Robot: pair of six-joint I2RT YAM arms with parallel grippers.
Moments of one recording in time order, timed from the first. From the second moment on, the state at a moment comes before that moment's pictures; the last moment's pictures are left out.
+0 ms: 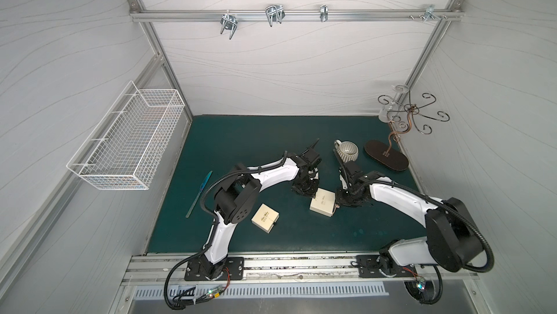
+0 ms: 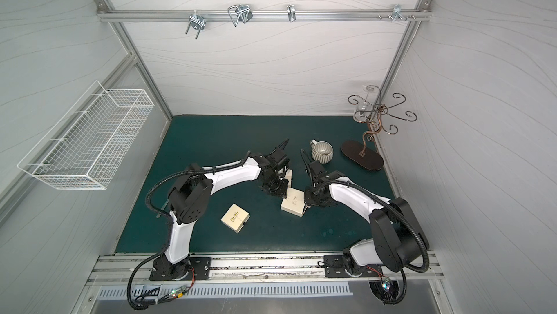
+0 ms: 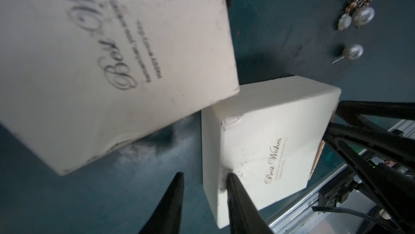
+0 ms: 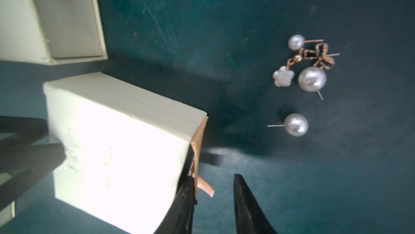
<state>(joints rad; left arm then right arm) -0.81 2.07 1.54 -0.82 0.29 -0.50 0.53 1.39 0.76 -0.70 -0.09 0.51</state>
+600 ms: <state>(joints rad) -0.81 2.06 1.52 -0.81 0.27 -0.52 0.66 1.50 0.85 -0.78 0.09 0.49</state>
